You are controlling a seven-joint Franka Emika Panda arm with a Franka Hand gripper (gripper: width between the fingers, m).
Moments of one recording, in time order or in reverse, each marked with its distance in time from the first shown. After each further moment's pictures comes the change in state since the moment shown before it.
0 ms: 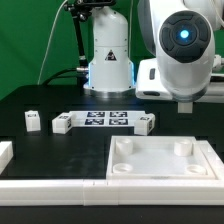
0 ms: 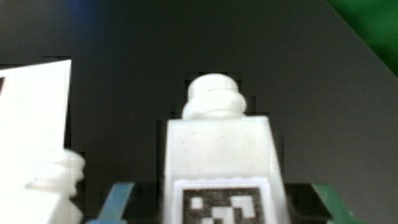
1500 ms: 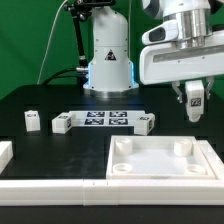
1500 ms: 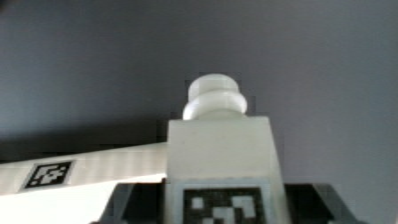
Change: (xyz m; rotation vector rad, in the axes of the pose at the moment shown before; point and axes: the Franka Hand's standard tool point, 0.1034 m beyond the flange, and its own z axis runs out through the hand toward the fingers) arm 0.019 -0.007 -0.069 0.019 1.016 -0.242
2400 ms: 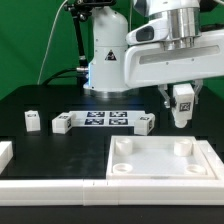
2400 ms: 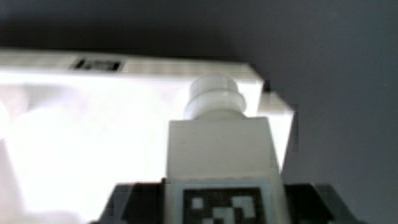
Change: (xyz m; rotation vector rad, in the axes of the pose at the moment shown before) arm 0.056 0.027 -0.008 -0.006 -0.003 -0.147
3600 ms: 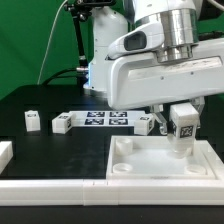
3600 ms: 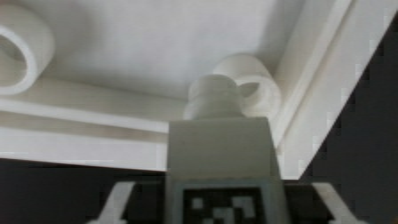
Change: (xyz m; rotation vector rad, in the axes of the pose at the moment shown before) arm 0.096 0.031 0.021 0.006 0.119 -0.128
